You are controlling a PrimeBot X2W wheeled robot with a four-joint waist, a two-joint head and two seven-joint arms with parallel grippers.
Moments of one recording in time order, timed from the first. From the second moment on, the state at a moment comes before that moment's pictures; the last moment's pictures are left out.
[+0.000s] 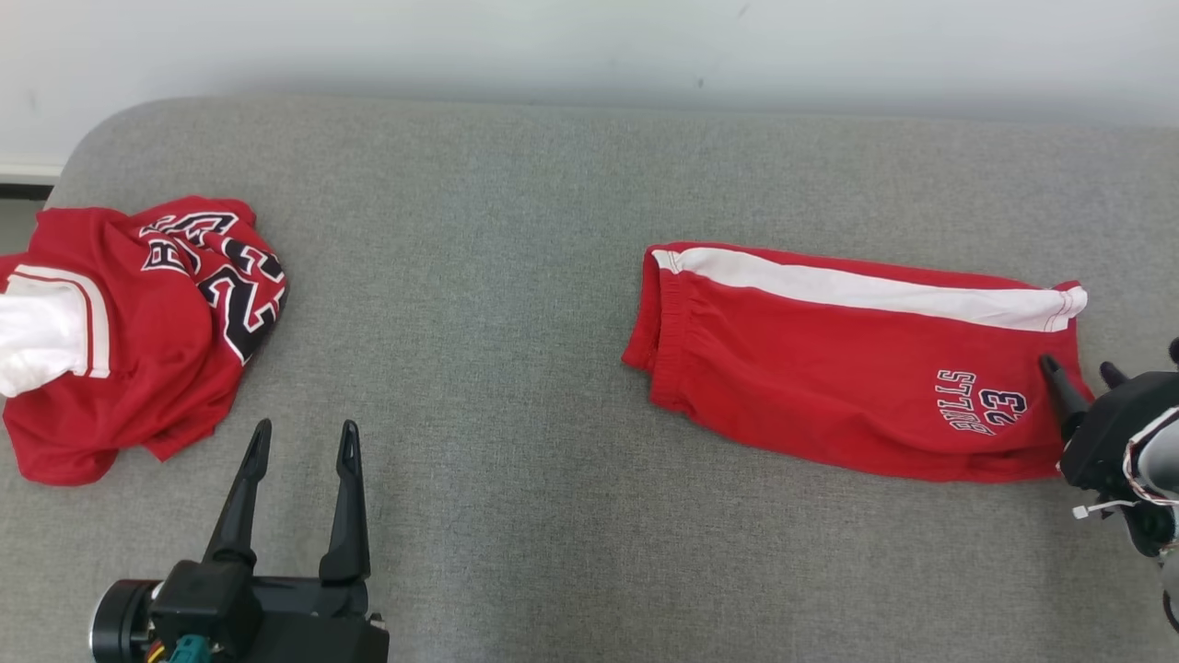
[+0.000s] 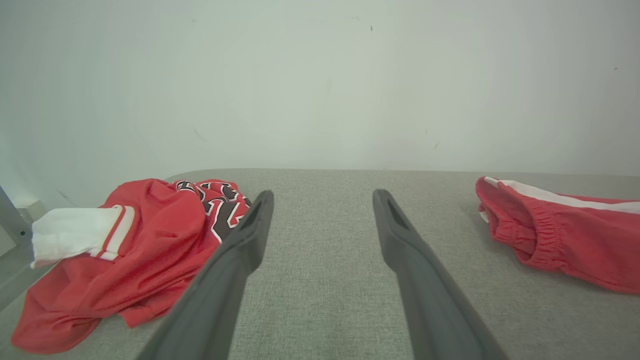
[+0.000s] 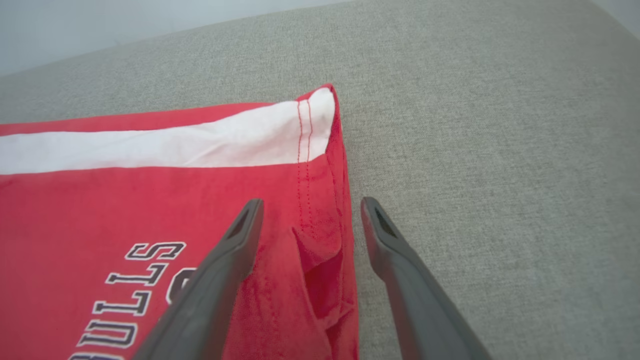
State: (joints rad) left arm -0.10 0.05 -0.01 0.06 -0.11 -0.11 -0.26; right arm -0.76 -0.55 0.69 1.07 1.05 0.13 -0.04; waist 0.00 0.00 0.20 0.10
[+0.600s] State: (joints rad) left arm -0.02 0.05 0.02 0.05 -0.11 -0.10 -0.26; right arm -0.56 -0.61 0.65 0.88 1.10 0.13 -0.22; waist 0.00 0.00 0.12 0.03
